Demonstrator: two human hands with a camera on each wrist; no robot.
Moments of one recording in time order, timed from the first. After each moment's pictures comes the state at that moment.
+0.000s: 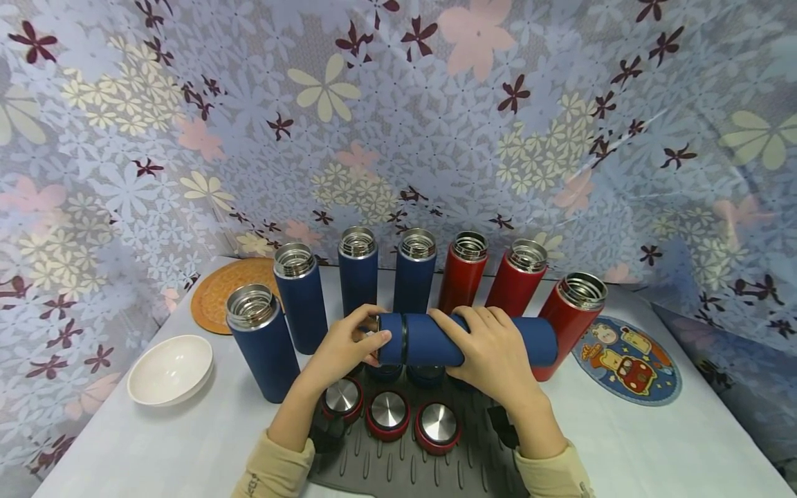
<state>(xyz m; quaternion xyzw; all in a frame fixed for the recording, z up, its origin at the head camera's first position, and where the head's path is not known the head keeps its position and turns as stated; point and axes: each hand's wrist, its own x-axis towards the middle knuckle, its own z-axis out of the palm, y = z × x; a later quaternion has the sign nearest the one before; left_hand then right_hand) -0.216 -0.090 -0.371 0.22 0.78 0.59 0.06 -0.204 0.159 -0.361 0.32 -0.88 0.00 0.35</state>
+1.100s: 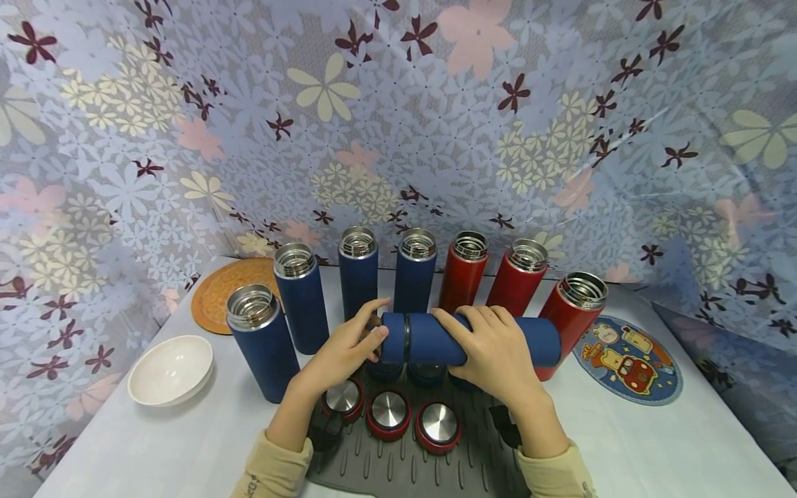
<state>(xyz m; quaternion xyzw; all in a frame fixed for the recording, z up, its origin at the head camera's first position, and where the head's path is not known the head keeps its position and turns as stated) -0.216 -0.092 -0.372 0.28 0.80 0.53 0.06 -0.205 0.161 -0.361 0.32 -0.88 0.00 0.35</state>
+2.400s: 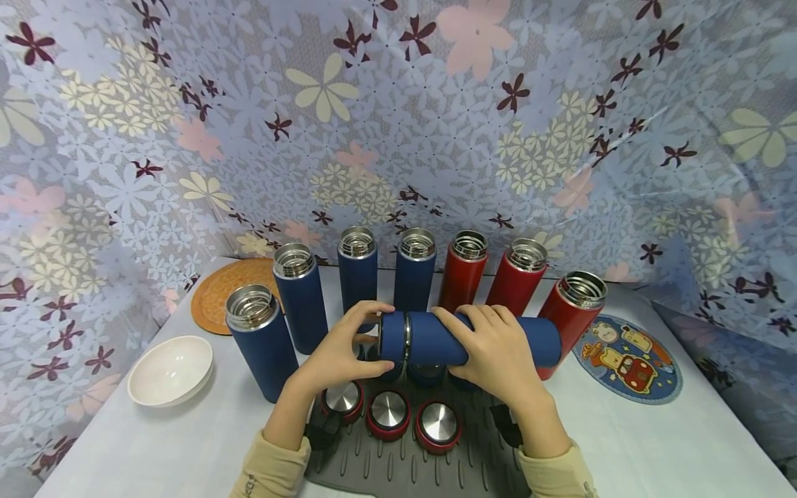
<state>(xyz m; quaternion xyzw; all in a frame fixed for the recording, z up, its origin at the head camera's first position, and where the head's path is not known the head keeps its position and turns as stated) -0.213 -0.094 -0.369 0.33 0.76 0.57 0.02 -0.204 0.162 -0.358 0.32 -0.88 0.00 0.35</state>
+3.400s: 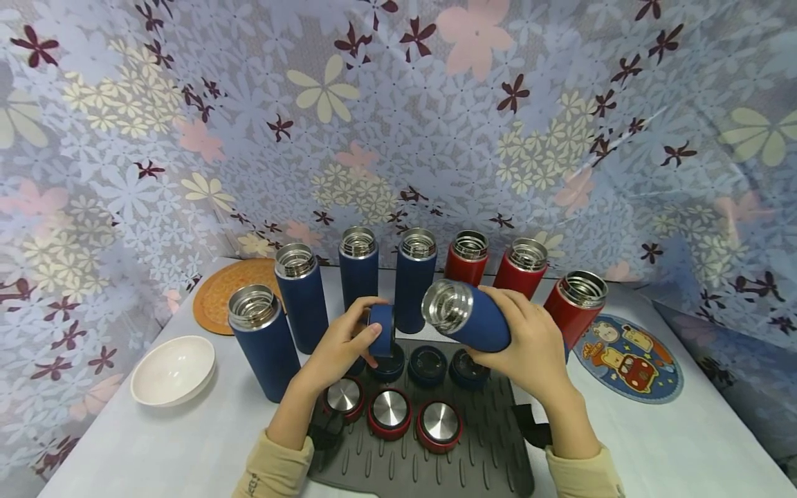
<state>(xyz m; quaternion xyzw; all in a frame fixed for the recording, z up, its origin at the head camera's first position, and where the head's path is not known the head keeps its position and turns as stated) -0.213 -0.094 -0.367 0.28 0.77 0.58 0.01 -0.196 0.187 -0.345 0.21 -0.90 0.22 0.32</state>
